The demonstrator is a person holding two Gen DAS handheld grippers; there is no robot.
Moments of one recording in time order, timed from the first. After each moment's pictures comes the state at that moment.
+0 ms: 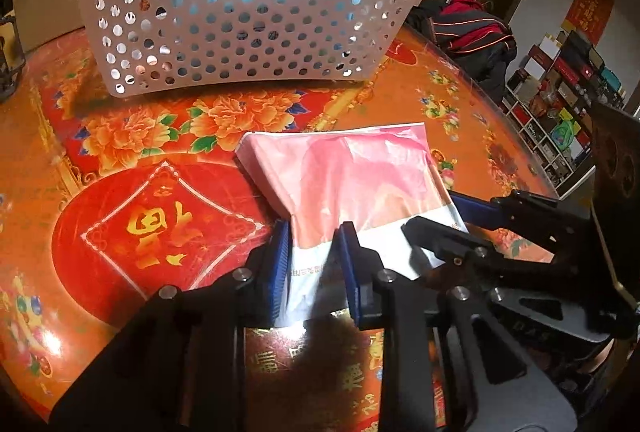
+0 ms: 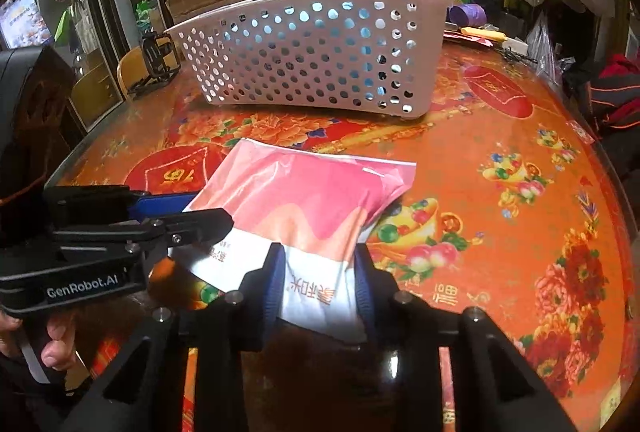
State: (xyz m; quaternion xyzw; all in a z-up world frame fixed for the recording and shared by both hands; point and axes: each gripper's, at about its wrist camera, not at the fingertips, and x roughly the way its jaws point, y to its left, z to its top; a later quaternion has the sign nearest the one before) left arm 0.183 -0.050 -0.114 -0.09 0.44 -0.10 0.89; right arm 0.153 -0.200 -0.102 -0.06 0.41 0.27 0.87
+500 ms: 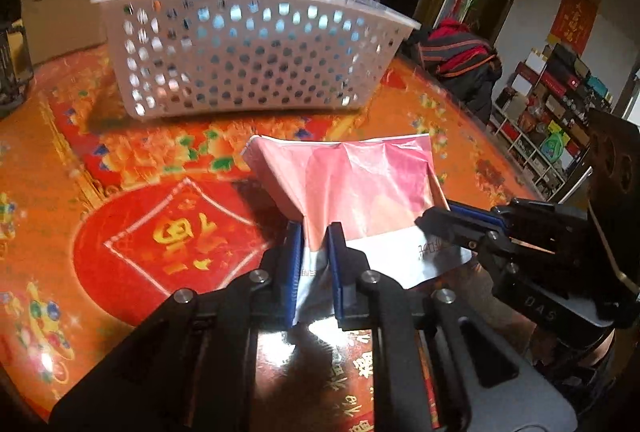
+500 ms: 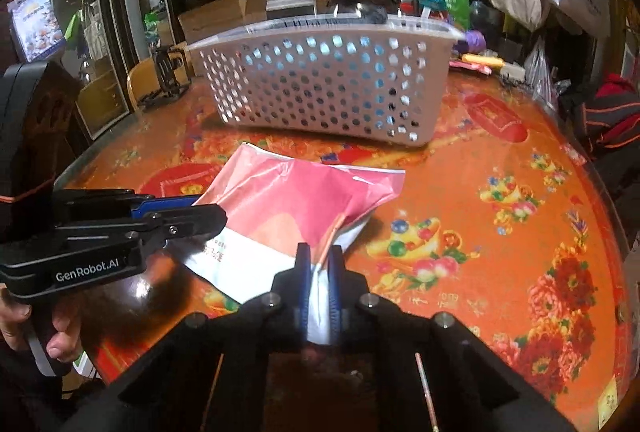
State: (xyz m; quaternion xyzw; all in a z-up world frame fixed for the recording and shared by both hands) left arm 0.154 -0.022 -0.099 -0.09 0.38 -0.12 0.91; right arm 0.136 -0.199 -0.090 -0.06 0.37 0.28 0.88
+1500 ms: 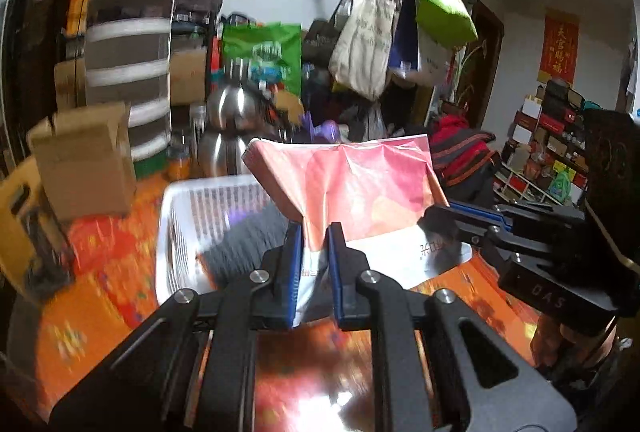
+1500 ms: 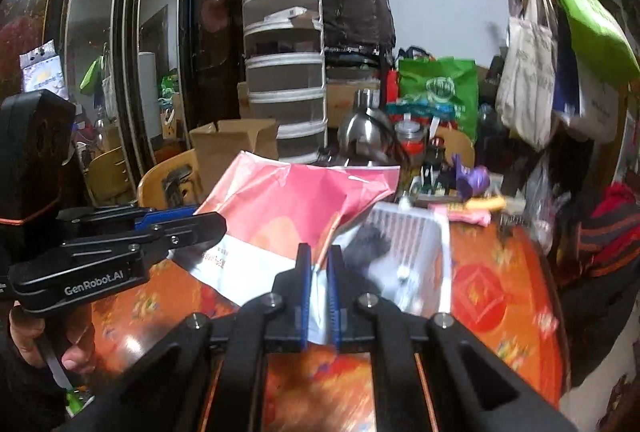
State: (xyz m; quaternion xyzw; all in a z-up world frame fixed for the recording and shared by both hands) left arm 0.230 0.026 0.110 -0.05 0.23 -0.10 0.97; right arm 0.196 -0.166 0.087 -0.05 0.23 0.30 0.92
